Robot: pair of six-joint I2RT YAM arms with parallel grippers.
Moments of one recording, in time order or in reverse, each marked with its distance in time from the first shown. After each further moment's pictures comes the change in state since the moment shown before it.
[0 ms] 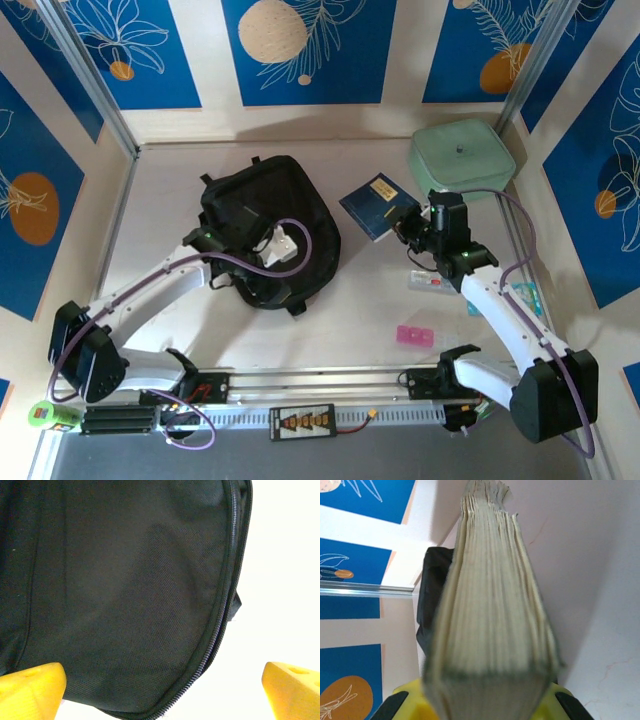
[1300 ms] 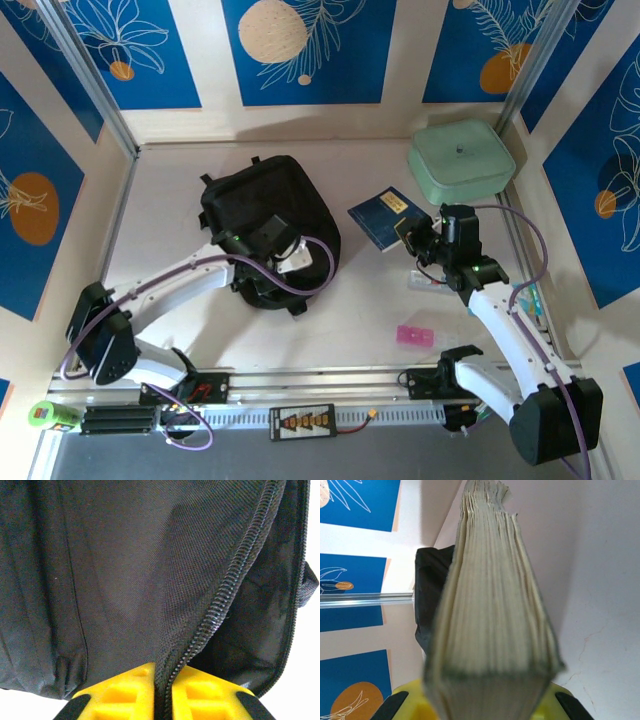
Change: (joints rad) left arm -0.130 0.095 0.045 0.027 -0.302 0.172; right arm -0.055 -0.121 -0.071 -0.080 -0.031 0.068
